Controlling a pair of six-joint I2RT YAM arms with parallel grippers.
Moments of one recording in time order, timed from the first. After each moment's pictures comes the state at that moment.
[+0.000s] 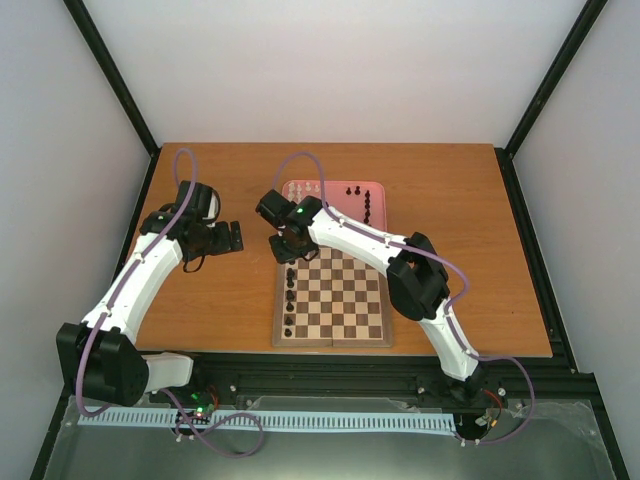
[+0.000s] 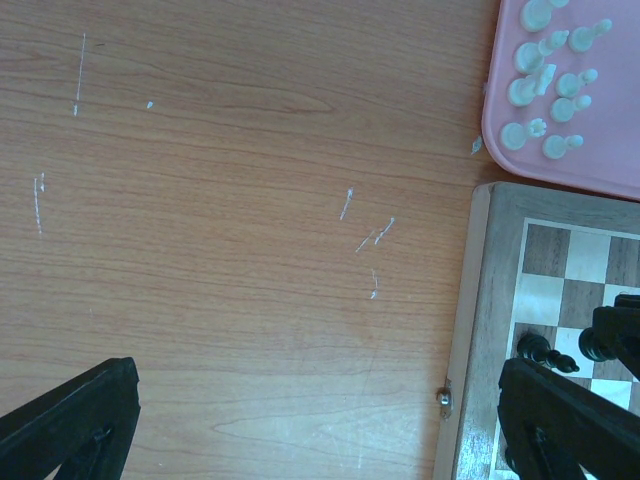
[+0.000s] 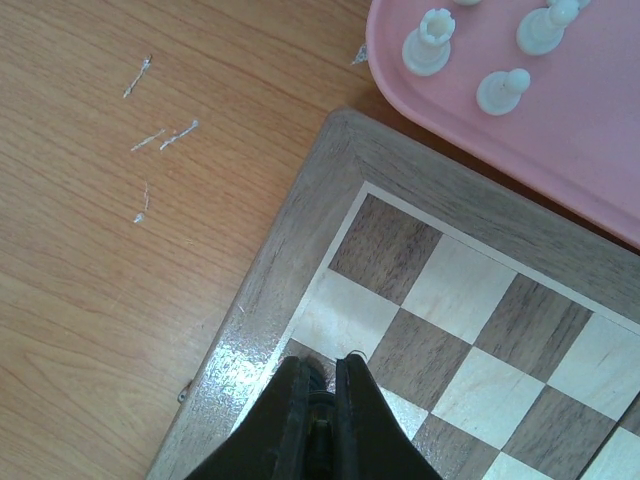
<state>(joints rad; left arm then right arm) -0.17 1.26 1.09 -0.93 0.00 -0.37 0.93 2.21 1.98 -1.00 0.05 0.46</state>
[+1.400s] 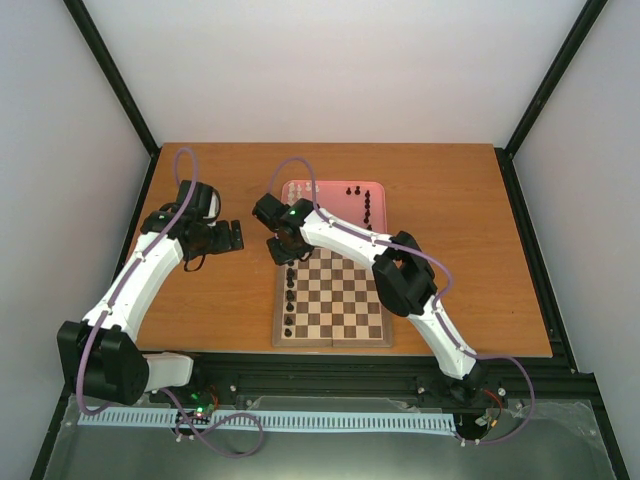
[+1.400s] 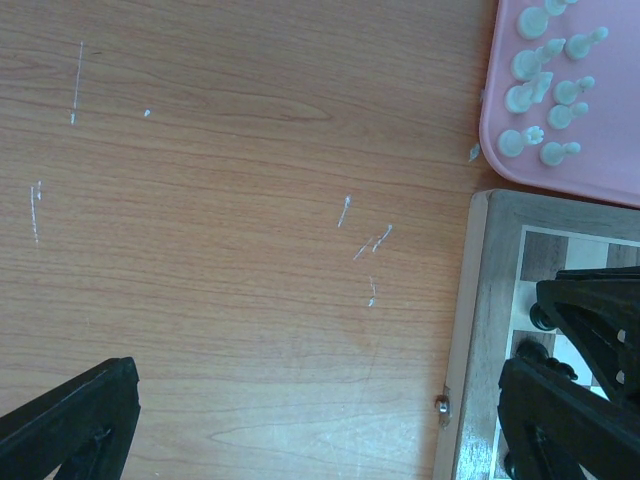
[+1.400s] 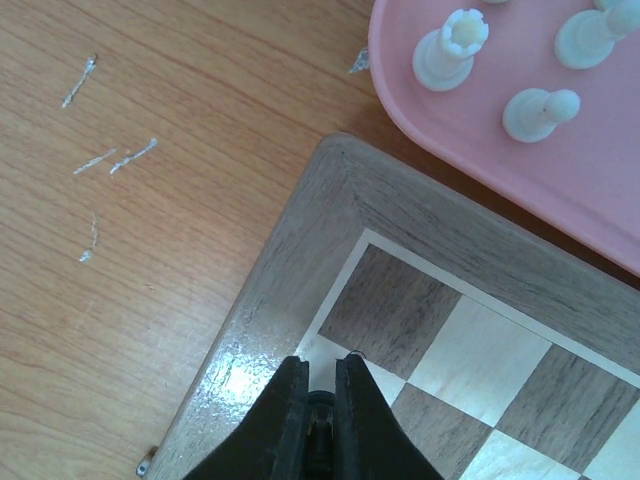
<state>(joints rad) -0.17 1.27 1.09 -0.92 0.00 -0.37 0.92 2.33 2.06 -1.00 0.06 0.43</state>
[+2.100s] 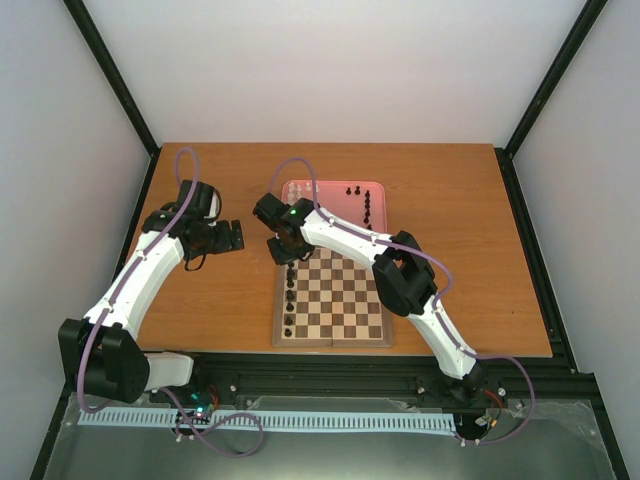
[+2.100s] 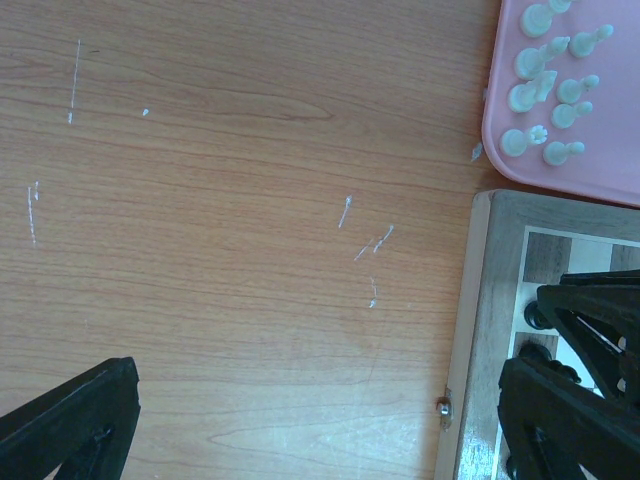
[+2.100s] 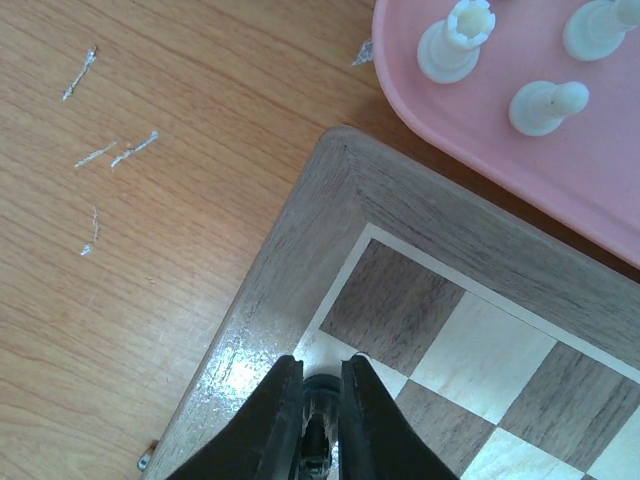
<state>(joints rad) -0.17 1.28 1.09 -0.91 0.00 -0.37 0.92 2.33 2.06 -1.01 0.04 0.43</state>
